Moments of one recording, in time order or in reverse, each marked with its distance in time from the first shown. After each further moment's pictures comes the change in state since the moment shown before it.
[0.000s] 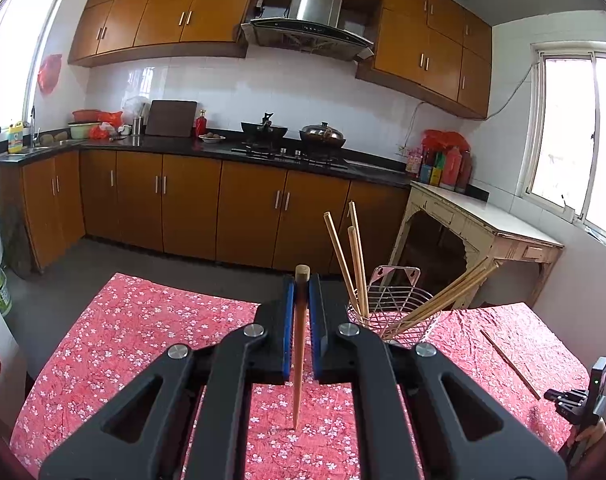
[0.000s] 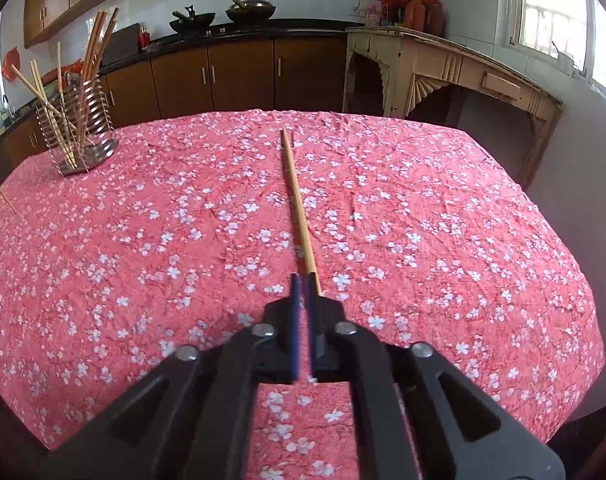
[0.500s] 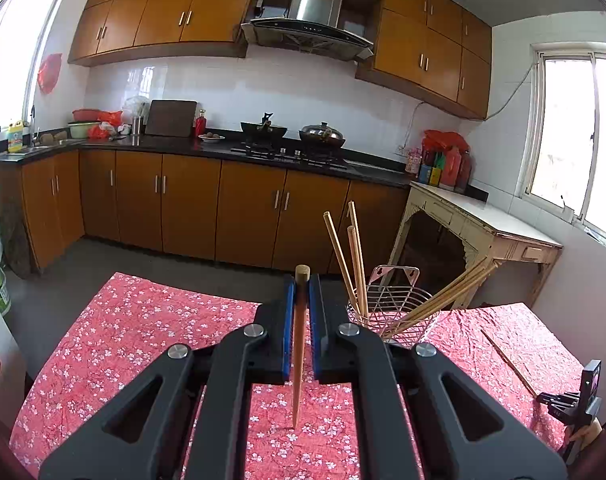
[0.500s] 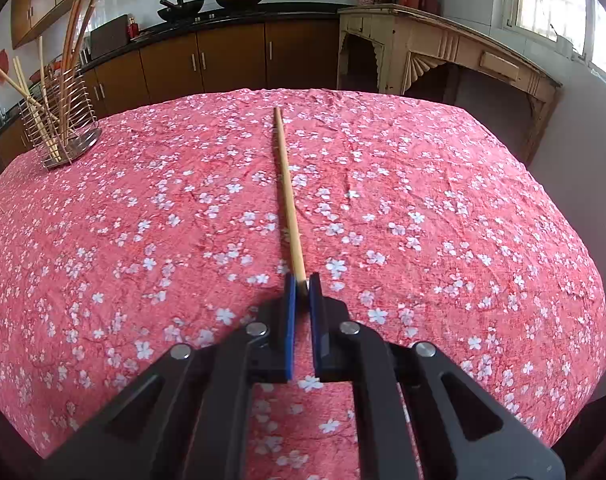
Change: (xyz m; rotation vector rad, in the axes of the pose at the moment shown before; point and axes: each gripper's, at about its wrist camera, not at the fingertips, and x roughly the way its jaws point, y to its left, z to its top) left arm -0.002 -0.002 -0.001 -0.001 0.000 -0.002; right arm 0.014 0.000 -0.002 0.026 0.025 0.005
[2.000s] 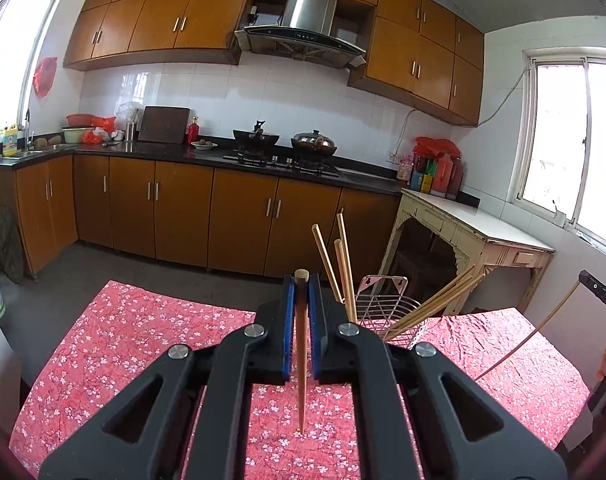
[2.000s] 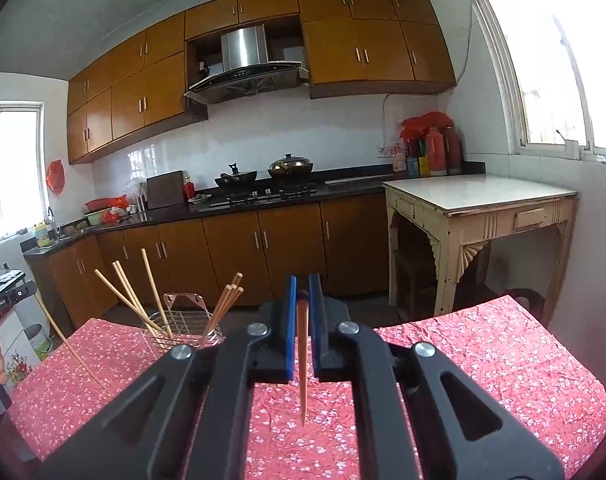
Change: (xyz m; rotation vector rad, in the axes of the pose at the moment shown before) left arm -0.008 -0.009 0.008 0.002 -0.031 -0.029; right arm -0.175 0.104 0.151 0.063 -0.578 0.183
